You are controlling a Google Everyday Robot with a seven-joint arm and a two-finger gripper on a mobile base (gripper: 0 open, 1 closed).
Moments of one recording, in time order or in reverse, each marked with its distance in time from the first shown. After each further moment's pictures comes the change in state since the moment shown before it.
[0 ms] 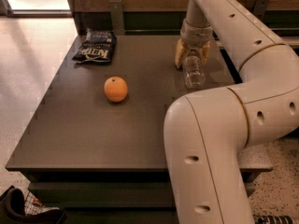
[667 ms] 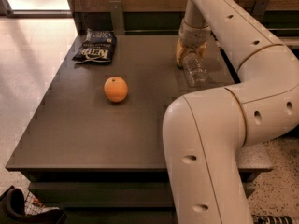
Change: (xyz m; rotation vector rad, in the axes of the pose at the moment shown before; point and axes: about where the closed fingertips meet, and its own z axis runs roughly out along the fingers) arm -0.012 0.002 0.005 -0.005 -0.035 -0.002
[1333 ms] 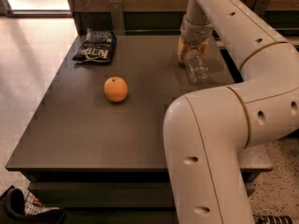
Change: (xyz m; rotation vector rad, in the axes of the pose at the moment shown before) arm -0.008 -0.008 -0.013 0.024 -0.052 -0.006
